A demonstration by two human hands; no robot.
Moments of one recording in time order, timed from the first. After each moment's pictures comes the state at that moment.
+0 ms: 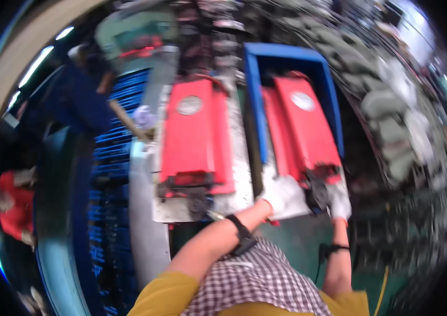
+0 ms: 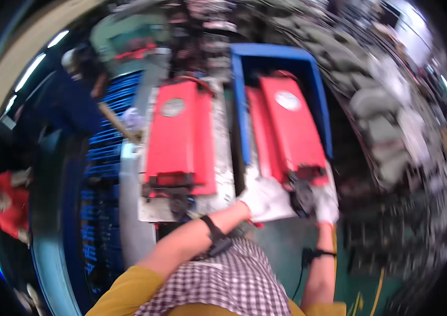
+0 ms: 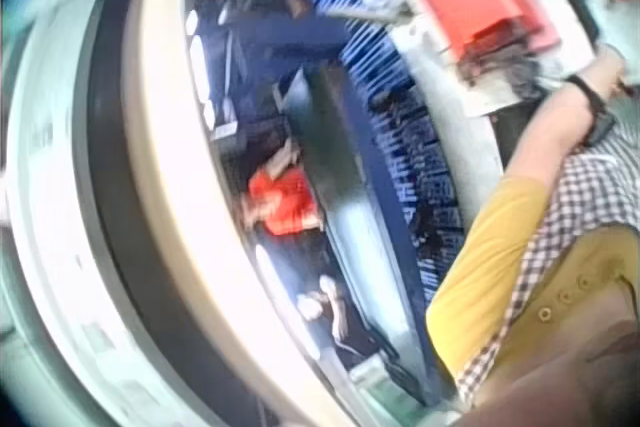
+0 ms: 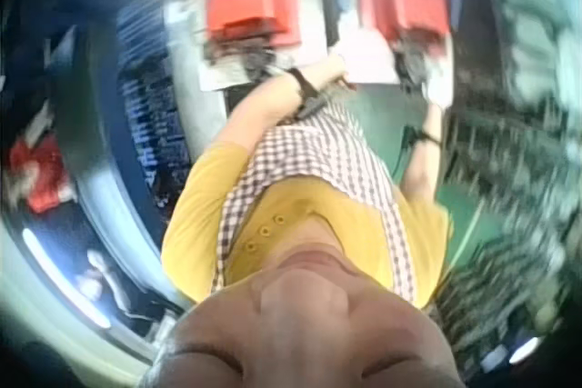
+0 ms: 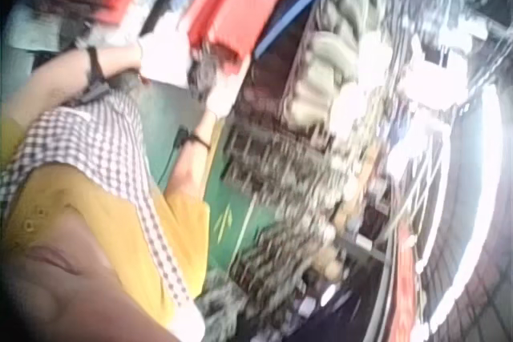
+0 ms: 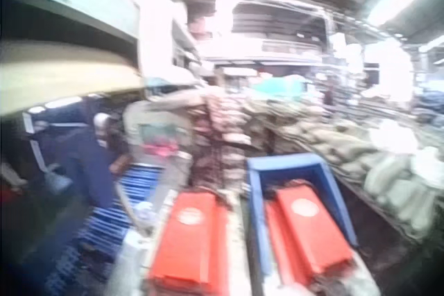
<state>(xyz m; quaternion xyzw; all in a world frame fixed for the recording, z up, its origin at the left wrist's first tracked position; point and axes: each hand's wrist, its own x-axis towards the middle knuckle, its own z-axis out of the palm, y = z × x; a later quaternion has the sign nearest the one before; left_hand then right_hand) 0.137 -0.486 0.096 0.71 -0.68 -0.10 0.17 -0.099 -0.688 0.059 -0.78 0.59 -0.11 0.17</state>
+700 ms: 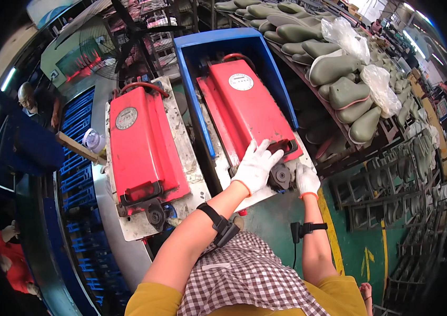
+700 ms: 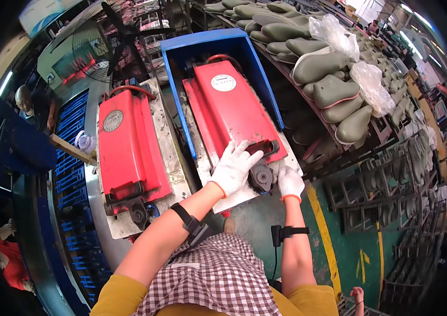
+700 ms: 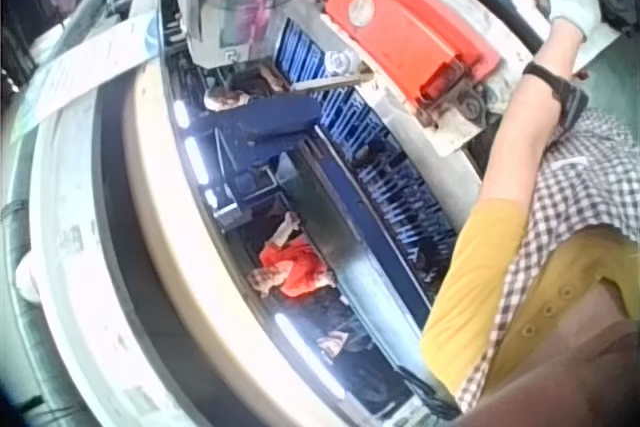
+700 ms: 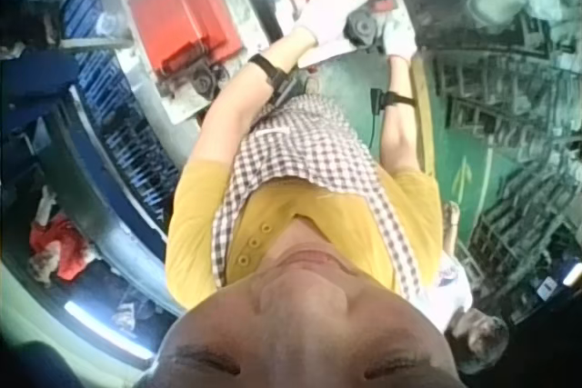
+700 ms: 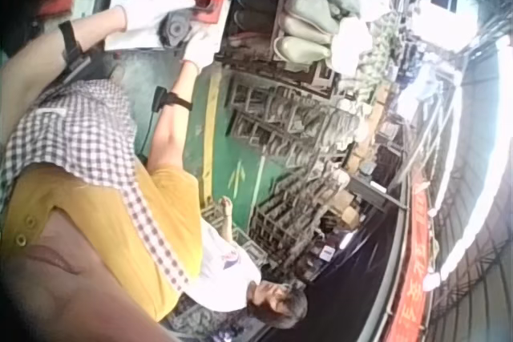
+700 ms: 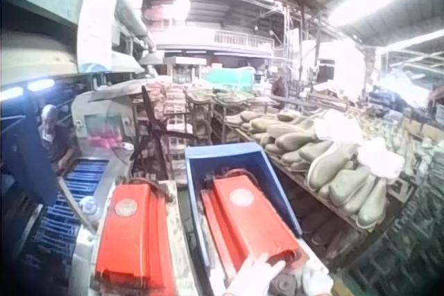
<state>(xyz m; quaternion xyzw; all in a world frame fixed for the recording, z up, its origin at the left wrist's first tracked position) 0.119 -0.550 0.130 0.67 -0.70 0.08 0.23 -0.082 -0.679 0.093 -0.78 0.61 -0.07 0.13</state>
